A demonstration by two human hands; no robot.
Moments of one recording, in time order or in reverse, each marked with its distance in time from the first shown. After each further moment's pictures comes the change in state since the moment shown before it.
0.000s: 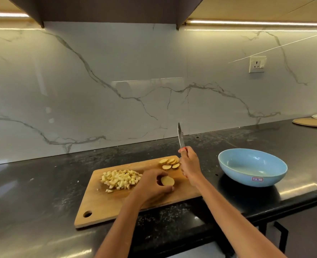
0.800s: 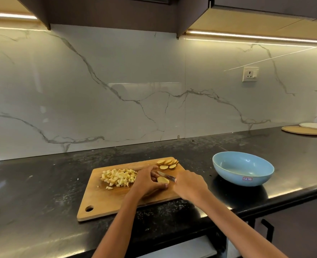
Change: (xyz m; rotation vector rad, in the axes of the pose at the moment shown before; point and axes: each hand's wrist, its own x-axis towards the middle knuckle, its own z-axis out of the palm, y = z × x) left_hand -0.005 0.003 -0.004 -0.174 0.083 -0.179; right_hand -0.091 -0.058 -0.024 -1.092 -0.348 -0.049
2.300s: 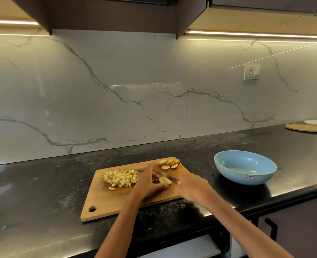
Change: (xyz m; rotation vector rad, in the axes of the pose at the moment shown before) left_hand -0.007 -0.001 -0.003 0.009 -0.038 -0.001; right_hand -0.010 0.002 -0.006 0.087 -0.176 0.061
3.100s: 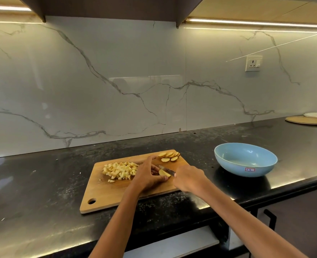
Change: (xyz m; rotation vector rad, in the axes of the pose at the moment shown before) left_hand 0.002 0.001 -0.001 0.005 0.009 -0.014; right_hand 0.001 -0.012 -0.003 -0.080 -0.025 -0.018
